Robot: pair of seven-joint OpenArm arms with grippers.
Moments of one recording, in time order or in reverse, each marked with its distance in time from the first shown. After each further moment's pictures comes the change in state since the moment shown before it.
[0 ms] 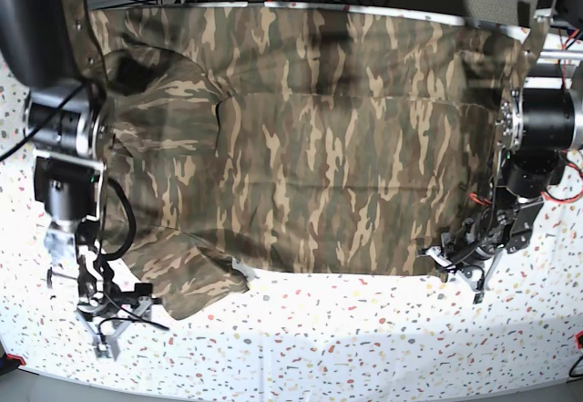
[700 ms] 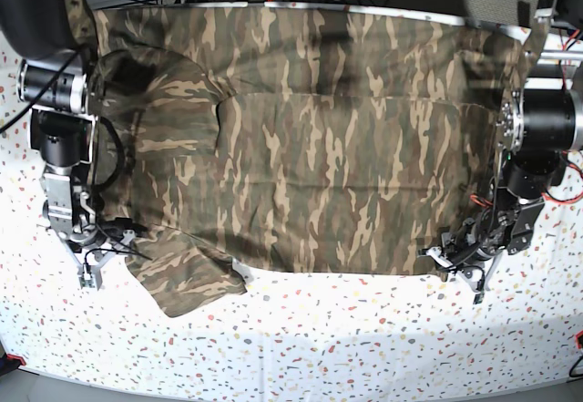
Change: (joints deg) left arm -0.1 -0.1 0.0 0.0 -0.3 0.0 1.3; right arm -11.5 3.7 1.0 -2.6 0.5 2.1 7.3
